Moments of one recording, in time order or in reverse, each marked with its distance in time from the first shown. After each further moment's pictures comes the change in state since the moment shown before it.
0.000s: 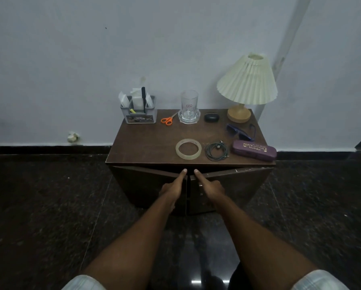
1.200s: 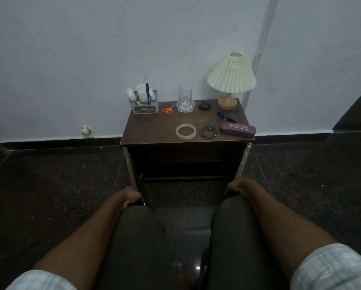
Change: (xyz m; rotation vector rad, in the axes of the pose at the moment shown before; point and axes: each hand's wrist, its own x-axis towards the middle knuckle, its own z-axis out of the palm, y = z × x) left_hand -0.060 -0.107 -0.154 0.451 0.018 0.102; right_hand -0.088 0.073 -0.103 -0.576 -0.210 0.081
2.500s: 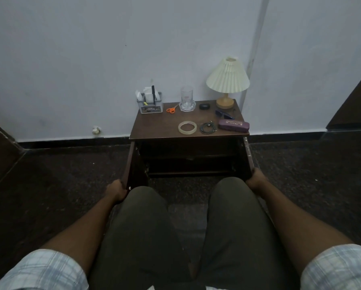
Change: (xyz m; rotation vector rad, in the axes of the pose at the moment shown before) left_hand -0.039 -0.068 -0.035 0.374 0.348 0.217; right_hand -0.063 0.080 -0.011 0.202 0.425 -0.153
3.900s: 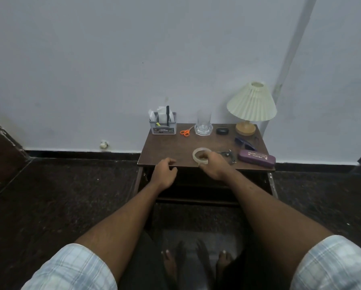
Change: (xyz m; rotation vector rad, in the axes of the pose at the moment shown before) left_hand 0.097 0.177 -0.031 -0.424 0.134 0.364; right_hand 0.053 -0.253 0.057 -0.291 -0.073 -0.684
